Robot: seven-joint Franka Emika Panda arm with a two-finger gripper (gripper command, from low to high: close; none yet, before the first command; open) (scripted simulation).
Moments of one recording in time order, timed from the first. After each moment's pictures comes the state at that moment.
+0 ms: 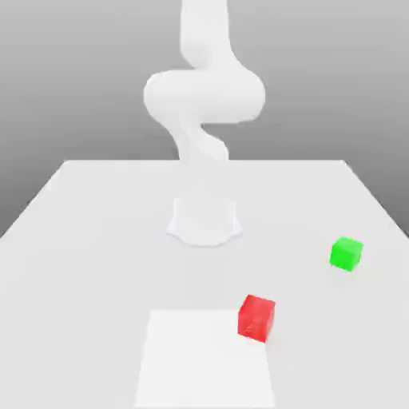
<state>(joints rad) -0.01 -0.73 0.04 -2.36 0.00 2.35 0.87</state>
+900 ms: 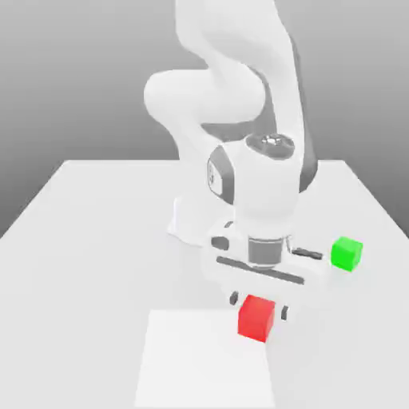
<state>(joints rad) 0.07 0.21 0.13 -2.81 -0.21 3.02 1.62</state>
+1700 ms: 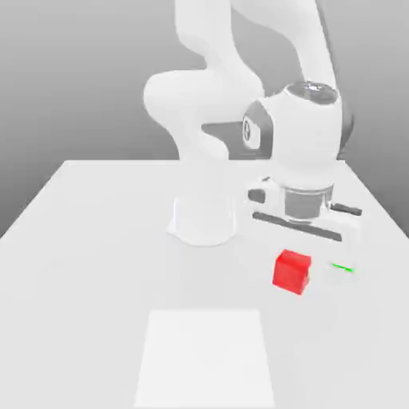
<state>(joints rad) 0.20 -0.20 0.38 -2.86 0.17 2.69 1.86</state>
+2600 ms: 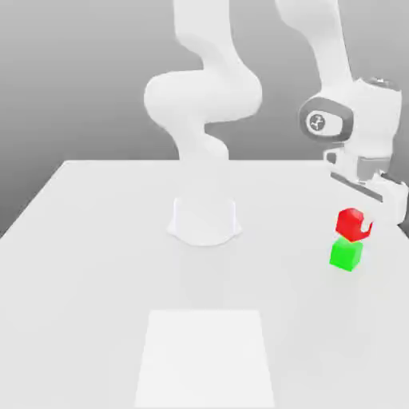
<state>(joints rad) 0.32 -0.12 0.94 -2.90 0.29 2.83 2.87</state>
